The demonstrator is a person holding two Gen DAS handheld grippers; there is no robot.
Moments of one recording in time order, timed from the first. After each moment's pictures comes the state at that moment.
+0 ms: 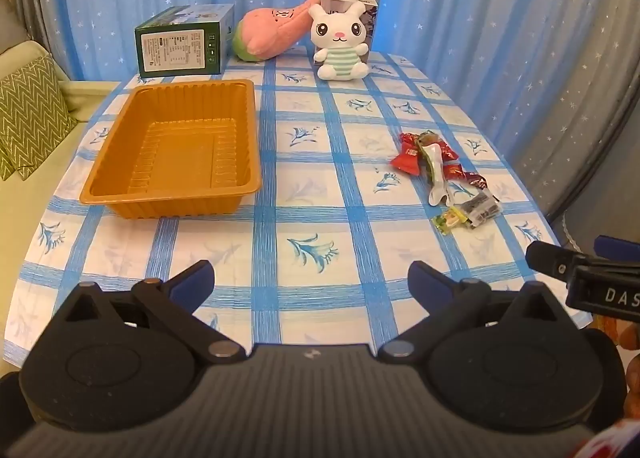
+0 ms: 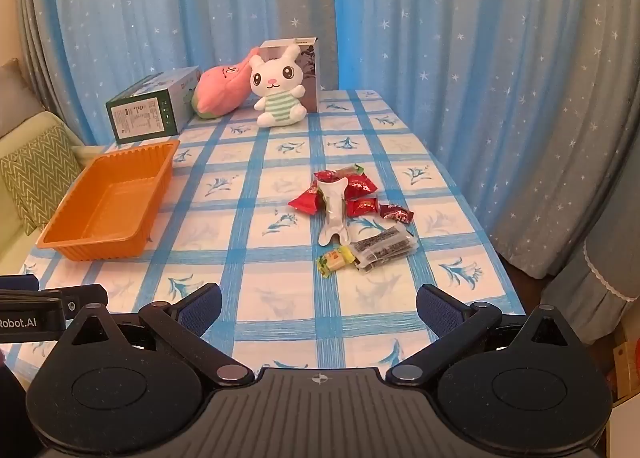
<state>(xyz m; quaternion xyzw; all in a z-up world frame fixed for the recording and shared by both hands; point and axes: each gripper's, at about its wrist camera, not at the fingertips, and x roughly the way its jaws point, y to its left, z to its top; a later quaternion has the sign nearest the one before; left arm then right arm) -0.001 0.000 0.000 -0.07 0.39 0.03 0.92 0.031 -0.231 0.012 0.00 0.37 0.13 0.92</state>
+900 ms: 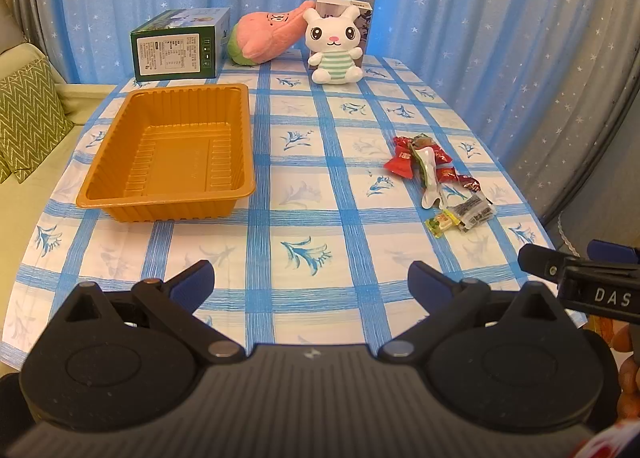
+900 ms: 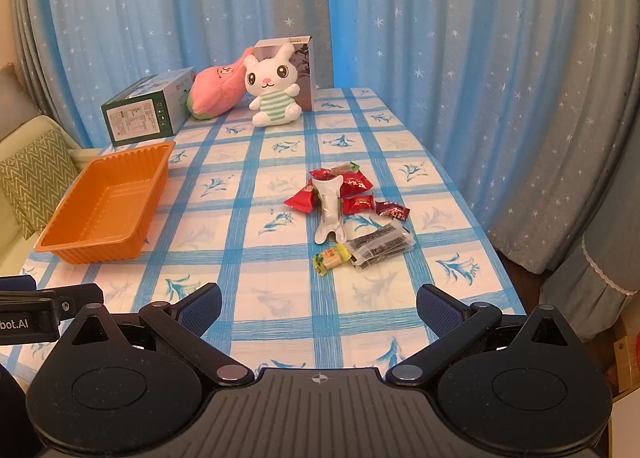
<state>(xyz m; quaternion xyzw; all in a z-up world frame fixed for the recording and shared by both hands) -0.001 -0.002 0.004 -0.07 0.39 0.03 0.92 0.032 -0.235 0.011 0.01 0.37 0.13 0.92</state>
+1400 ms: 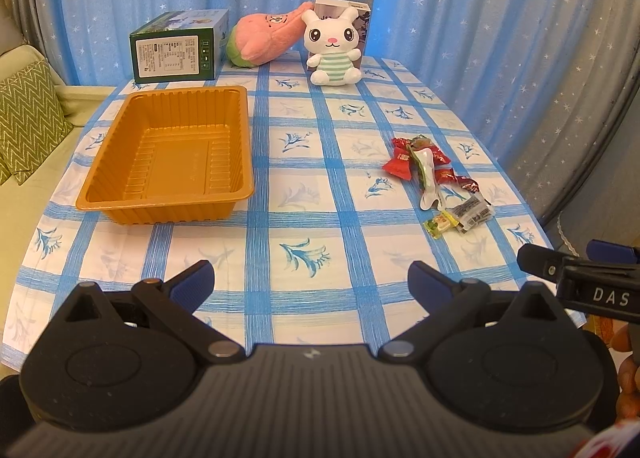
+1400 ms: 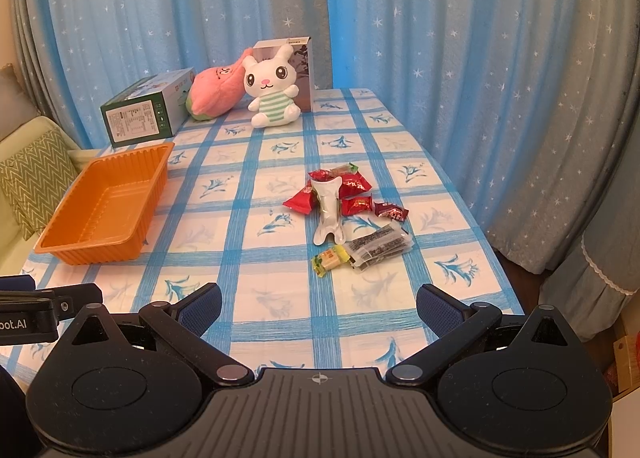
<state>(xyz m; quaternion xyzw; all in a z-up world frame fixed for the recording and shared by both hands) -0.001 -0.002 0.004 -0.07 0.39 0.03 0.92 0.033 -0.236 0.012 0.01 0.37 0.13 0.92</state>
